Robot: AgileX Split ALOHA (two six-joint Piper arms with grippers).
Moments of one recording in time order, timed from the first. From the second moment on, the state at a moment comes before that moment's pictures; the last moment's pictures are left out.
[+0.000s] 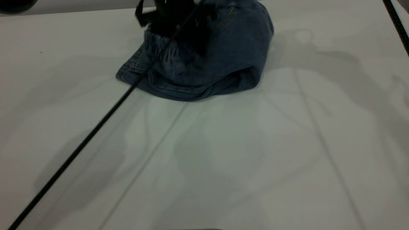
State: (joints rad) left arm -0.42 2.72 -2.52 -0.15 1.17 -0.15; right arm 0.20 2.13 -1.83 0.57 0.90 -0.36
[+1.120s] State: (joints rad) left arm -0.42 2.07 -2.38 -0.03 1.17 0.02; right arm 0.20 1.48 -1.87 0.54 1.26 -0.18
